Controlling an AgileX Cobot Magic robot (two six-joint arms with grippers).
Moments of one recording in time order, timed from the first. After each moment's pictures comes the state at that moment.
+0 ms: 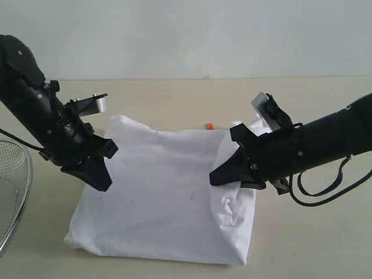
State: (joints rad) left arm -0.20 1.91 -1.17 -0.55 1.03 0.52; right arm 0.04 1.86 -0.85 1.38 1.01 -0.97
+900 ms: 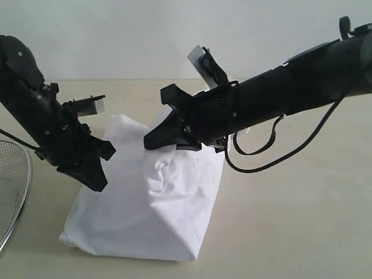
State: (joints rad) left arm -0.20 1.91 -1.17 -0.51 1.01 0.49; right arm 0.29 1.86 -1.11 1.43 0.96 -0.89
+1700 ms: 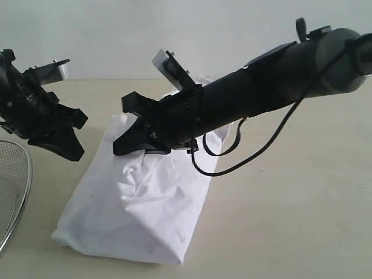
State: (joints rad) left arm -0.10 1.75 -1.17 -0.49 1.01 0.47; right arm 0.40 1.93 -1.23 1.43 0.89 -0.86
